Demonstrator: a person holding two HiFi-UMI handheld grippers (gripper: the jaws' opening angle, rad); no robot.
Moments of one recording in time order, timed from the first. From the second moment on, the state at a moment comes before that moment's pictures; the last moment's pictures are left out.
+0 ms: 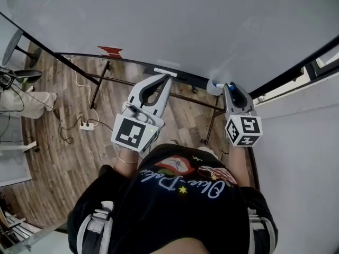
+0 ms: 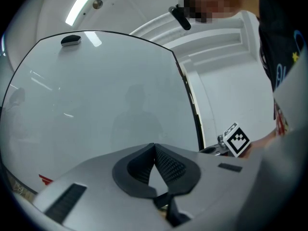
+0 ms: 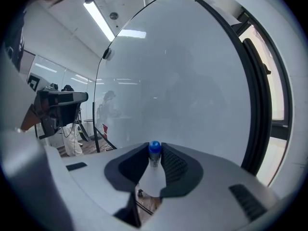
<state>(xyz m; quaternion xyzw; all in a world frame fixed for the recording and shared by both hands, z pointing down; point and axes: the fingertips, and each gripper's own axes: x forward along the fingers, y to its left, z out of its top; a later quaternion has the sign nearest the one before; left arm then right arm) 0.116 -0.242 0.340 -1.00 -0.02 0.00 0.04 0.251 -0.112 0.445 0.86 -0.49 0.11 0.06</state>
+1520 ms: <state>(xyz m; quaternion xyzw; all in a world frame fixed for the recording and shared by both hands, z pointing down) 0.083 -0.228 0.345 -1.00 0.00 -0.01 0.03 0.211 -0.076 0.325 0.87 -0.50 -0.01 0.05</state>
